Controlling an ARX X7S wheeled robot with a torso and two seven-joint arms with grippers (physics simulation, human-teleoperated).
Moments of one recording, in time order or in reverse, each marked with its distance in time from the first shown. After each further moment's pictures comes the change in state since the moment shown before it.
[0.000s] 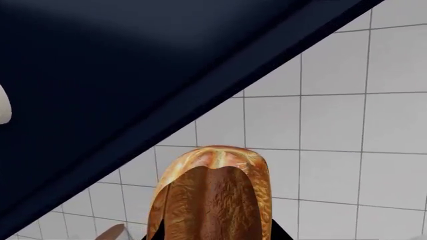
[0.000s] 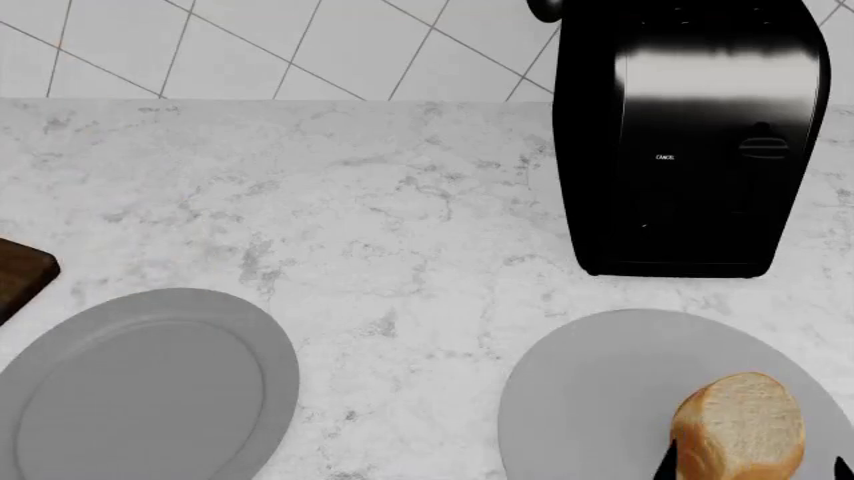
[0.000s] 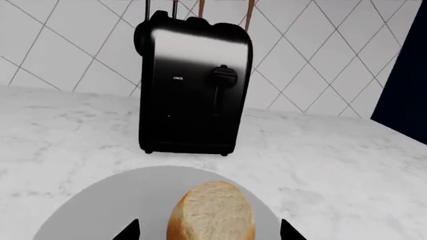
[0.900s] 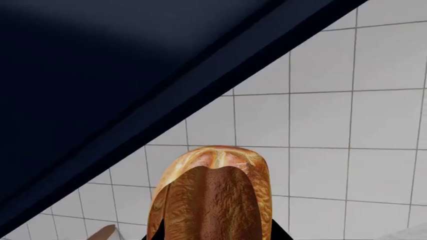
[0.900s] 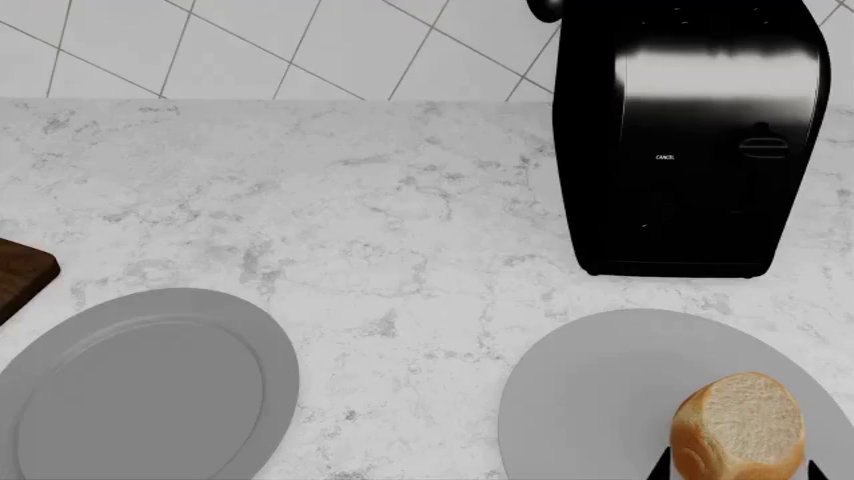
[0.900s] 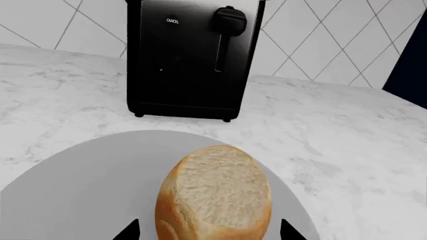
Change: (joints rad) left arm 0.012 0.000 0.001 0.017 -0.014 -0.009 0.009; right arm 0.097 -0.058 -0.092 0.244 -0.047 -0.023 -0.103
